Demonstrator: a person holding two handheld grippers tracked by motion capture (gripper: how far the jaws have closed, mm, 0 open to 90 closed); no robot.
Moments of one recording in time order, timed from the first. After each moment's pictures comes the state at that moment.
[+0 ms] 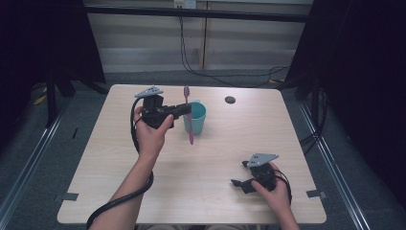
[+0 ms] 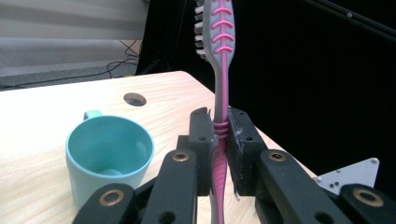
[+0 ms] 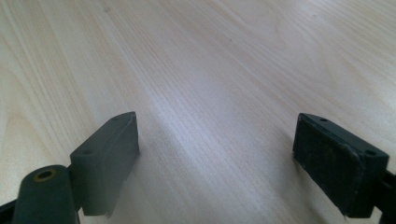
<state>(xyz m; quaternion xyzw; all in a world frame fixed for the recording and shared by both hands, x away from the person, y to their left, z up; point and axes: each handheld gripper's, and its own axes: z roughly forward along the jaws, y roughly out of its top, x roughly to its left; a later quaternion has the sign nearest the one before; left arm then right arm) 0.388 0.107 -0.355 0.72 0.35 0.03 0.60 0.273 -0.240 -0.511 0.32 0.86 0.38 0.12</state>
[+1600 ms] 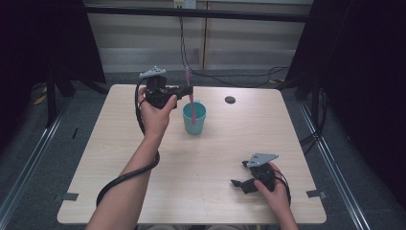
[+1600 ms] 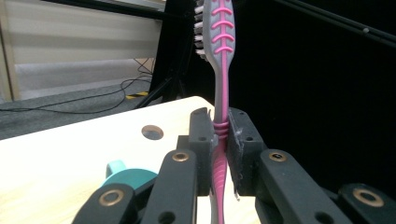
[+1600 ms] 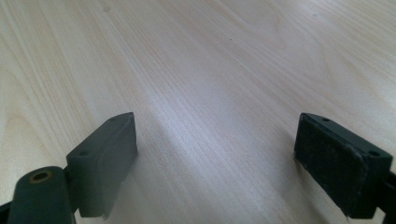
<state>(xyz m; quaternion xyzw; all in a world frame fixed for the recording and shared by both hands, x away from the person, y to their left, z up) 0.429 0.097 -0.330 0.71 0.35 0.06 0.61 0.273 -0.240 -0.512 0.32 0.86 0.38 0.12</state>
